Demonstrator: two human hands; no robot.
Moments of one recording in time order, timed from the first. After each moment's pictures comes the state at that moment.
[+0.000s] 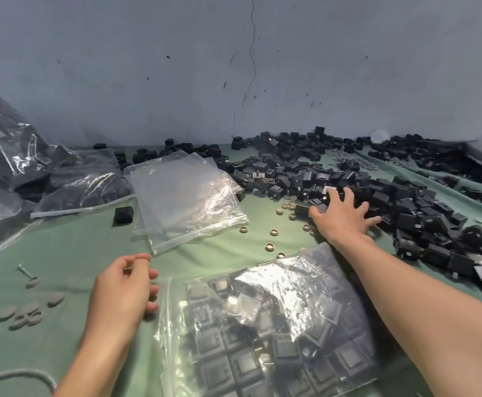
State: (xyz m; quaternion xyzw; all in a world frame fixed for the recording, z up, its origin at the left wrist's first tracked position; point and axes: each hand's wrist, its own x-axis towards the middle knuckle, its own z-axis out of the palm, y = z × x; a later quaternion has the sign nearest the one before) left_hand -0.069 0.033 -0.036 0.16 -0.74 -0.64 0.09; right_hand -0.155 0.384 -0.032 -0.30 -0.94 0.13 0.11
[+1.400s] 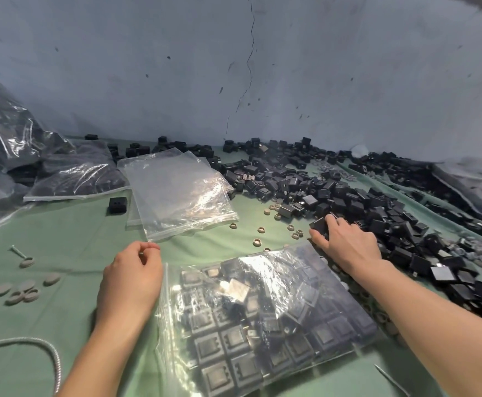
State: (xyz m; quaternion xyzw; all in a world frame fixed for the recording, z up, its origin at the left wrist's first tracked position) left_hand -0.054 0.043 -0.033 0.11 -0.87 -0.47 0.12; right_hand -0.085 0.421 -0.039 -0.12 -0.98 -0.11 0.14
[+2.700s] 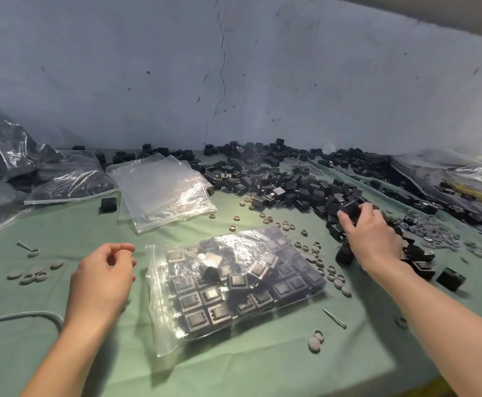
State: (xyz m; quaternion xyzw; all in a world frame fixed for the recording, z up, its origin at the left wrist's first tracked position) left_hand 0.010 0.022 -0.021 0.09 -0.81 -0.56 0.14; right_hand 0.027 0.450 -0.003 -0.31 -0.92 0.04 0.24
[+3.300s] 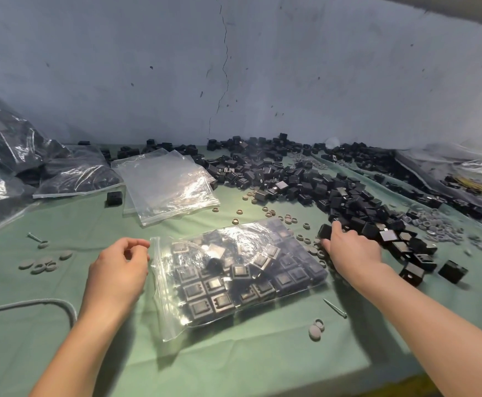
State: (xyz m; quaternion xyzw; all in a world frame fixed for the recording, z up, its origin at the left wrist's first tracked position) left_hand 0.016 0.028 -0.022 0.05 -0.83 -0.54 0.12; right_hand 0.031 0.415 -0.030 -0.24 -0.96 -0.12 0.07
